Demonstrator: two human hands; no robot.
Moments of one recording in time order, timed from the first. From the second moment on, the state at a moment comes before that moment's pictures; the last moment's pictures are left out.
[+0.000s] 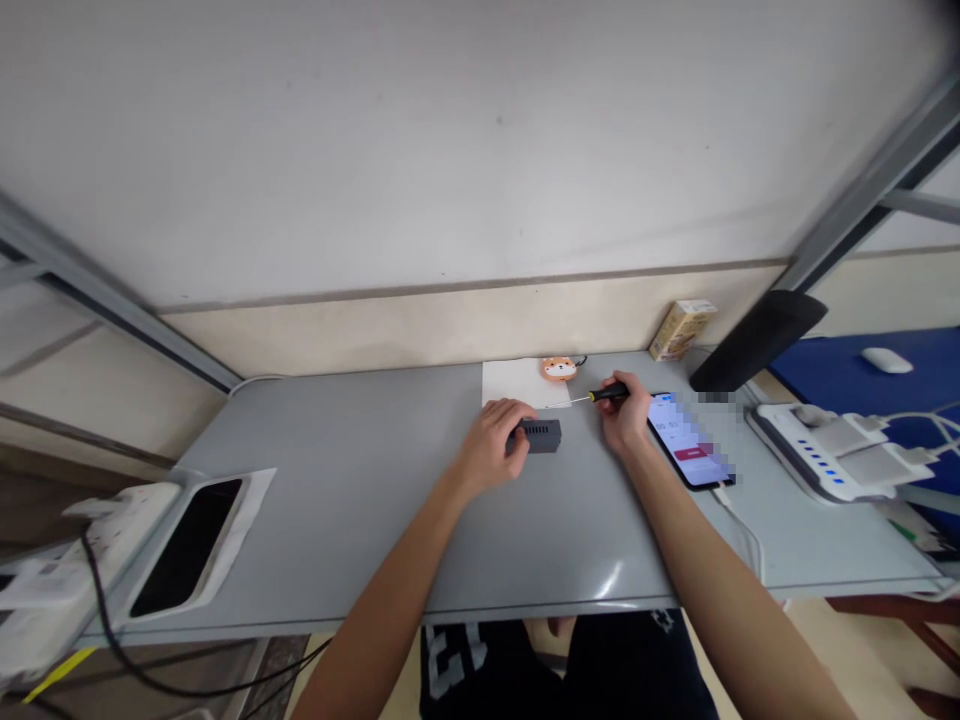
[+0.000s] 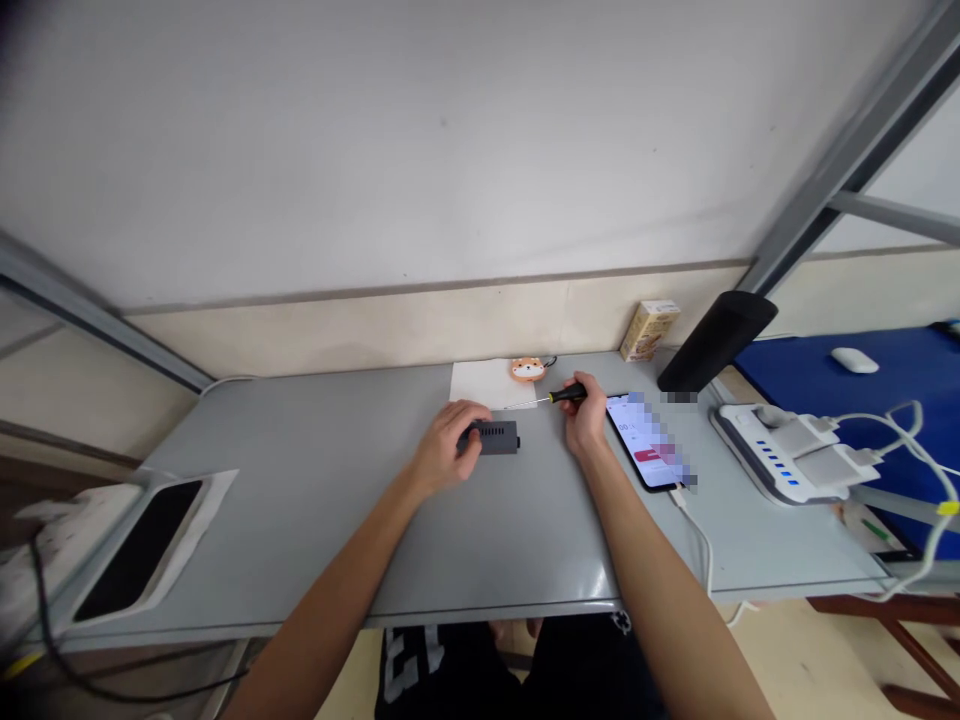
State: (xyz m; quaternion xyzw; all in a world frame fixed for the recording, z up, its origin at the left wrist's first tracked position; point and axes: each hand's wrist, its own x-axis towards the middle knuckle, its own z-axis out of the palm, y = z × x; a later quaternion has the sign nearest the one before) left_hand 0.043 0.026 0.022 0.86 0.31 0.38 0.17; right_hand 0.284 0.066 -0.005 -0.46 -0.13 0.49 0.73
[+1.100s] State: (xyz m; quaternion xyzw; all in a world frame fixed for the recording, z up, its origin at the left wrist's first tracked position) left_hand 0.007 0.053 0.032 0.74 0.39 0.28 0.46; right_hand 0.283 0.066 -0.010 -0.49 -0.17 0.44 0.73
